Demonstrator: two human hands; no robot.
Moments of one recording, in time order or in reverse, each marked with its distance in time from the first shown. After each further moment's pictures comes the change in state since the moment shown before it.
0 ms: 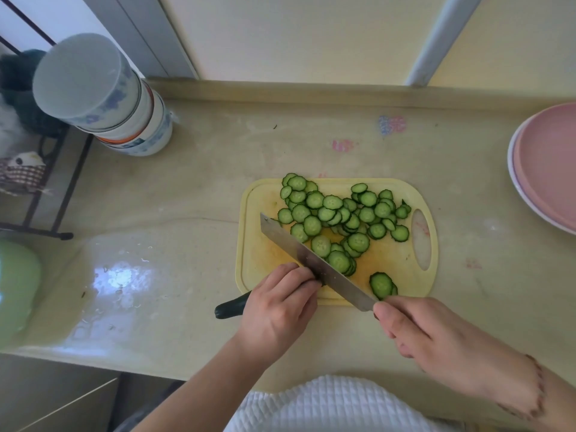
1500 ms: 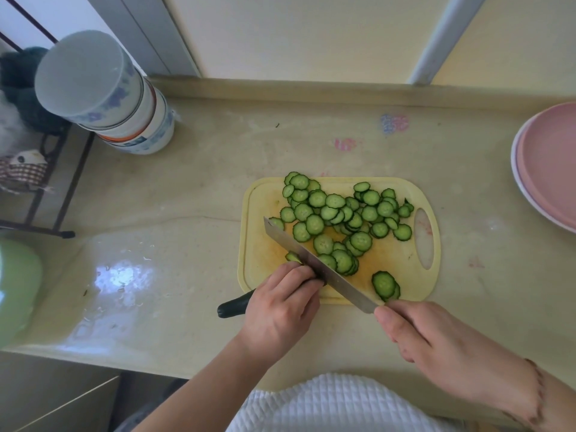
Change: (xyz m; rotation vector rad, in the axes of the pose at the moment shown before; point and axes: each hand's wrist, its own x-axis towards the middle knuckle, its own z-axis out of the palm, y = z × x) left_hand -0.001 0.000 0.001 -0.019 0.020 -0.019; right_hand -0.001 0.004 0.007 -0.062 0.022 -0.014
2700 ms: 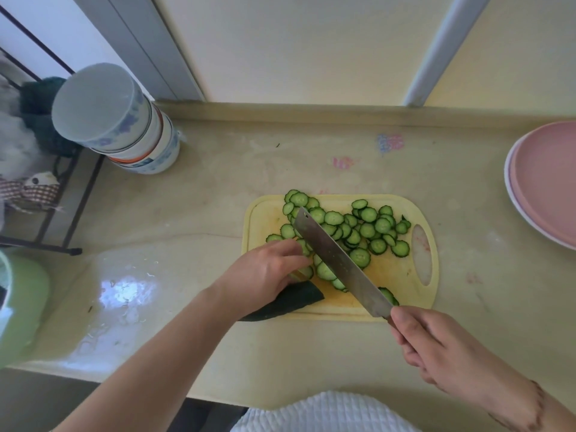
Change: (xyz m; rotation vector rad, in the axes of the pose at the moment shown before) left_hand 0.067 -0.055 -0.038 0.044 -0.541 0.062; right_hand 0.007 0.023 0.002 0.441 0.056 0.134
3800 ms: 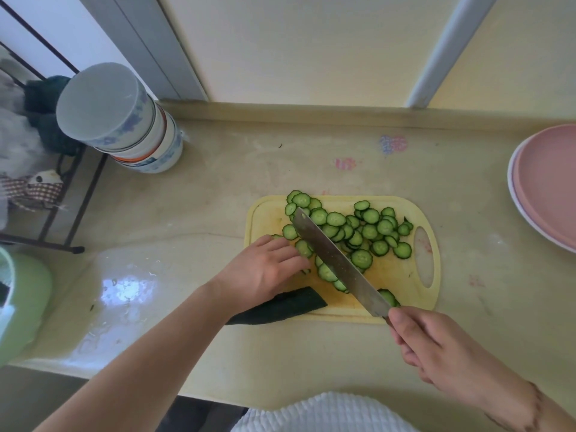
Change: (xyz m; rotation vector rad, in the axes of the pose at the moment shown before) left_hand -0.003 -0.018 0.009 0.177 0.114 0.197; right_hand 0.001 -0.002 0.002 -0.116 0.036 -0.041
